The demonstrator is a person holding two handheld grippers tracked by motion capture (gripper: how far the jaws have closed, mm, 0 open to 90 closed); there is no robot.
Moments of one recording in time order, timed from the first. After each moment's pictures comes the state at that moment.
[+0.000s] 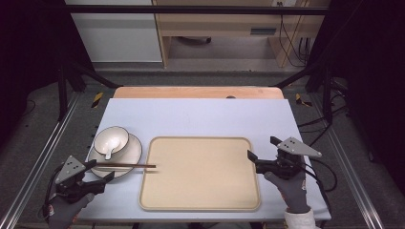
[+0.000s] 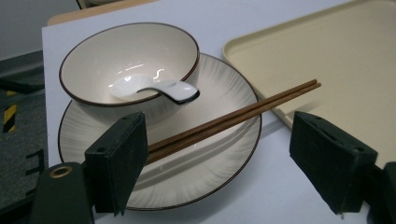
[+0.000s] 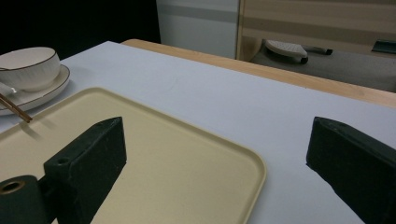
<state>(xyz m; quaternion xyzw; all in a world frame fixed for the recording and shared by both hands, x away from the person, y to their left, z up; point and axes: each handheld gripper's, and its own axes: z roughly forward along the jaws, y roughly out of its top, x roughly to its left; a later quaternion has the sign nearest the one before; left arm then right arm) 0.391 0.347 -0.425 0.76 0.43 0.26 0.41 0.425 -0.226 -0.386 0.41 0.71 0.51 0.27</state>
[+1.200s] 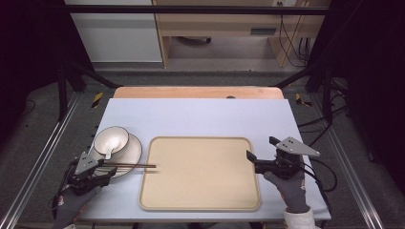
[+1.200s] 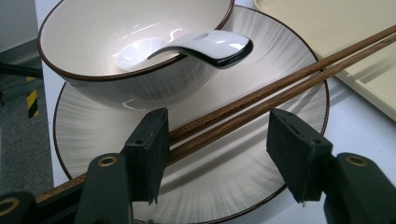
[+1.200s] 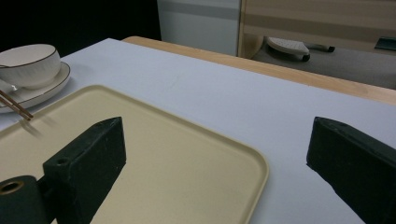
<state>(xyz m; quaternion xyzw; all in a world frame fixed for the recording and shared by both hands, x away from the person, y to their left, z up) 0.422 0.346 -0.454 0.79 0.43 0.27 0.34 0.427 -0.224 -0.387 0.41 0.71 0.51 0.26</state>
